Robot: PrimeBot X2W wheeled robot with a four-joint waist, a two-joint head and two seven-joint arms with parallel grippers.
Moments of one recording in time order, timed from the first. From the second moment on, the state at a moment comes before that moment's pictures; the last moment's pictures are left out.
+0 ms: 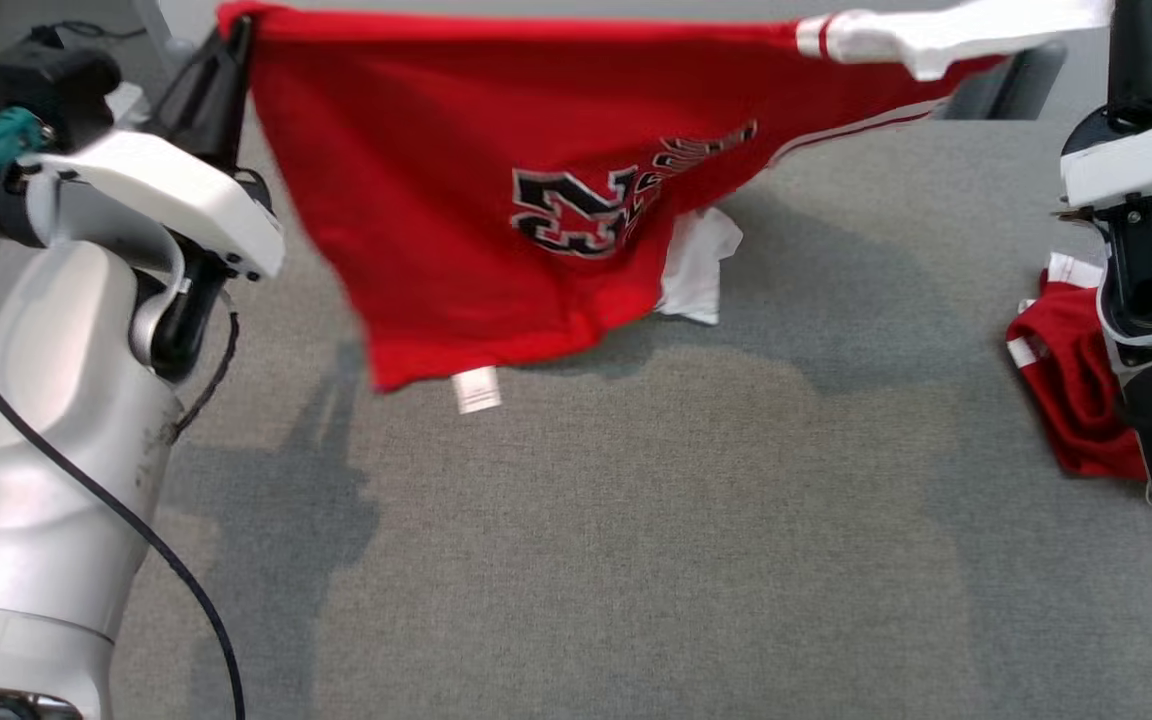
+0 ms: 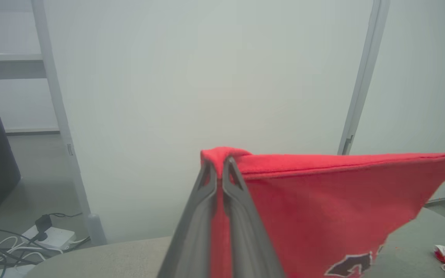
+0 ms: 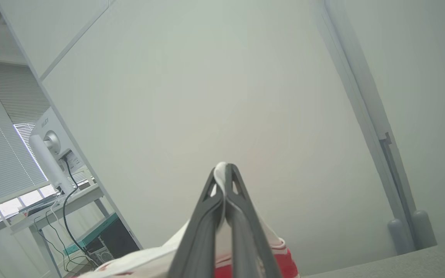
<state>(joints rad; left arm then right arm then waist) -0.91 0.24 -0.34 0.73 -0.55 -0.12 -0.15 -0.90 -0.25 0.23 0.64 0.85 0.13 -0.24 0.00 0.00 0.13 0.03</state>
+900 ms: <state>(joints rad) -0.11 0.15 -0.42 0.48 -0.82 -0.11 0.07 -0.11 -0.28 0.44 0.17 1.07 0.13 0.19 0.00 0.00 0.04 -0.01</state>
